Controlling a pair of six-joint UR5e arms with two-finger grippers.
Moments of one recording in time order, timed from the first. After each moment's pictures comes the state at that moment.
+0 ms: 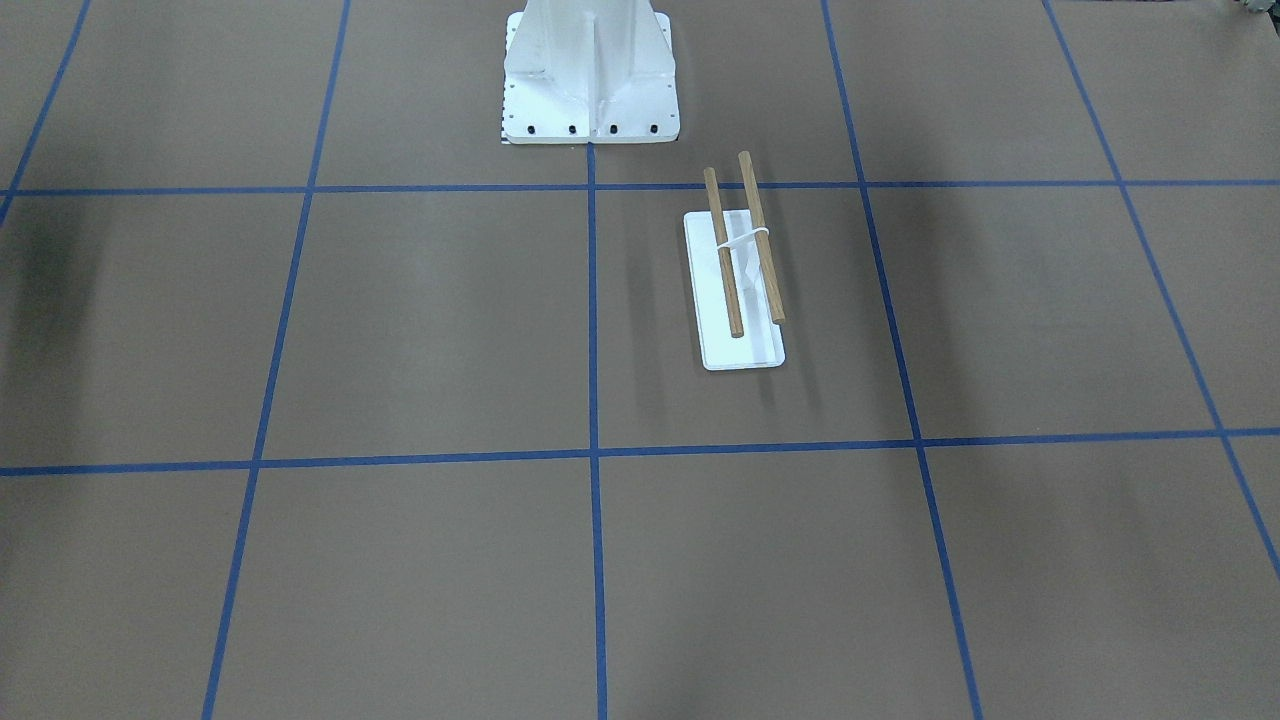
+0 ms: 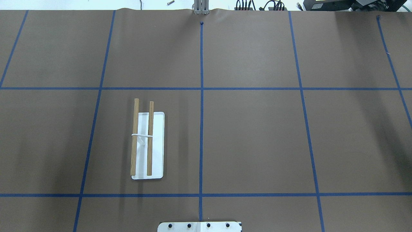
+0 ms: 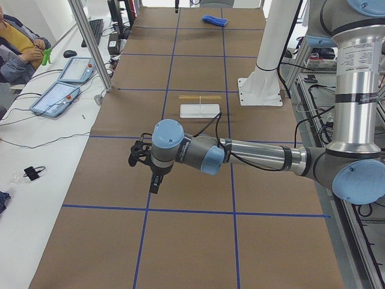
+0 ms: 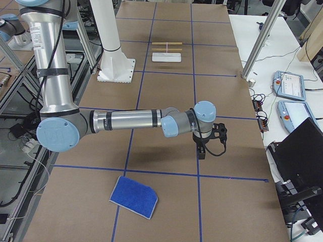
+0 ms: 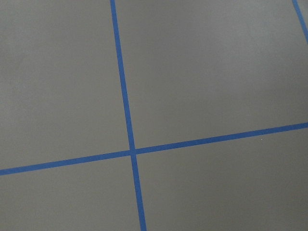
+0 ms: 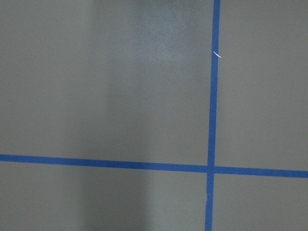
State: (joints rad) left arm -1.56 -1.48 -1.67 -1.95 -2.39 -0.13; right arm 1.45 -1.48 1.54 -1.37 2.32 0.22
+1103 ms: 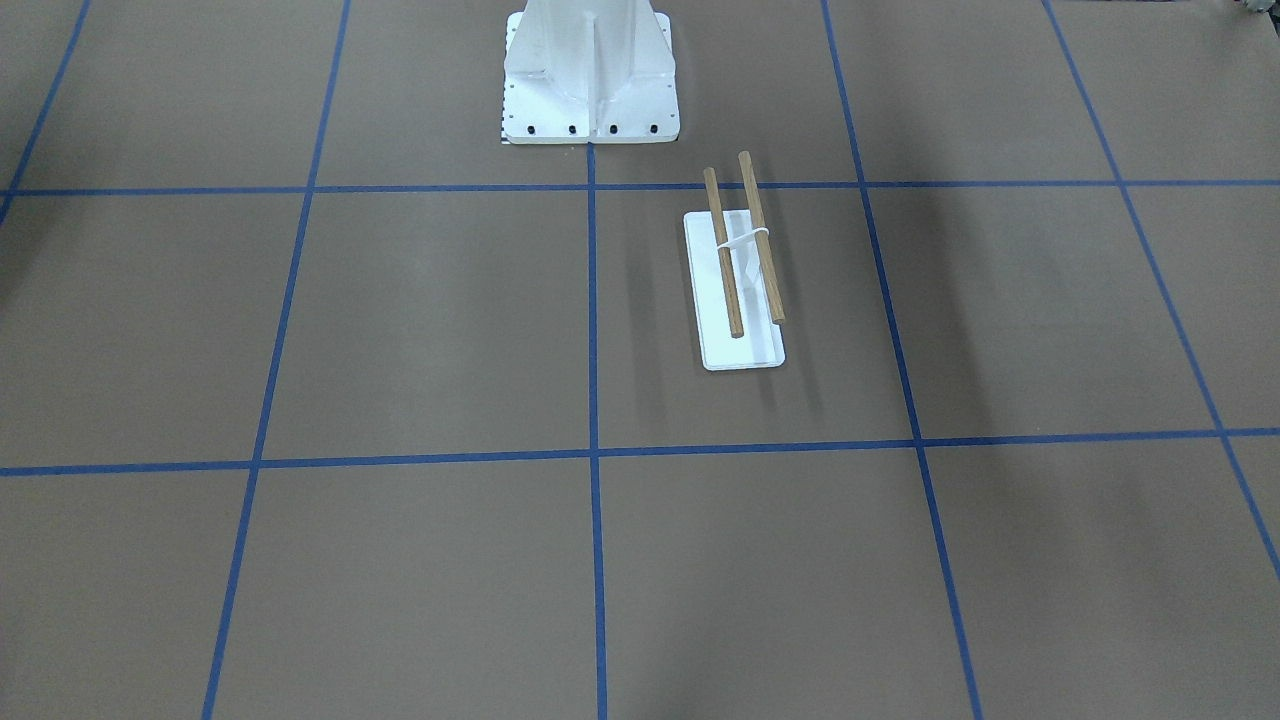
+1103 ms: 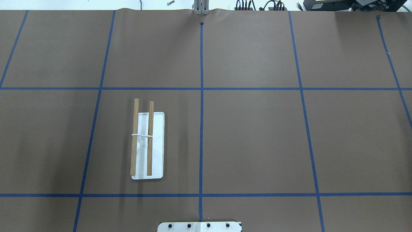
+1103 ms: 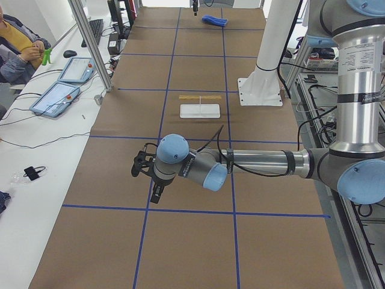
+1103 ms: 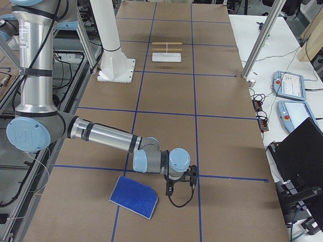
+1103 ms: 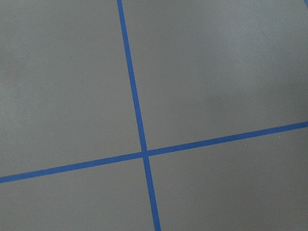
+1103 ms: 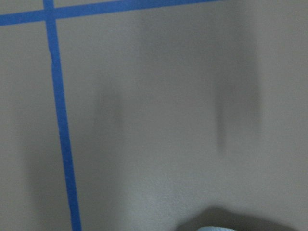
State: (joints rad) left arm -1.56 -1.49 -1.66 -2.02 -2.39 -0.15; right arm 1.54 -1.65 1.32 -1.33 2.39 0.06
